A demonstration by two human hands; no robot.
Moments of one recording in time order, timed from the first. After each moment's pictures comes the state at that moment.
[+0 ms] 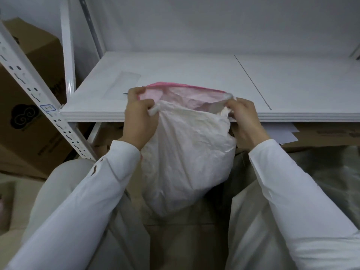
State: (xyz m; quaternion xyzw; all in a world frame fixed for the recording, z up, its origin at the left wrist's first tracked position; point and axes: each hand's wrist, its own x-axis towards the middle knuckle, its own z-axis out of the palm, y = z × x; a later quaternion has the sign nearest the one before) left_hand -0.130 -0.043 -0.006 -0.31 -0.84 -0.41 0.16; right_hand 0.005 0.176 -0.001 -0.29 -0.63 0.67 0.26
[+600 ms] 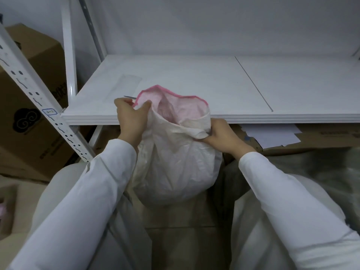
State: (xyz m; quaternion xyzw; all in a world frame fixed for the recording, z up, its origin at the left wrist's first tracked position) left_hand -0.143 -0.038 0.003 -0.05 -0.77 -0.64 -0.01; right_hand -0.009 0.158 -0.046 -0.12 -0.93 0.32 0.13
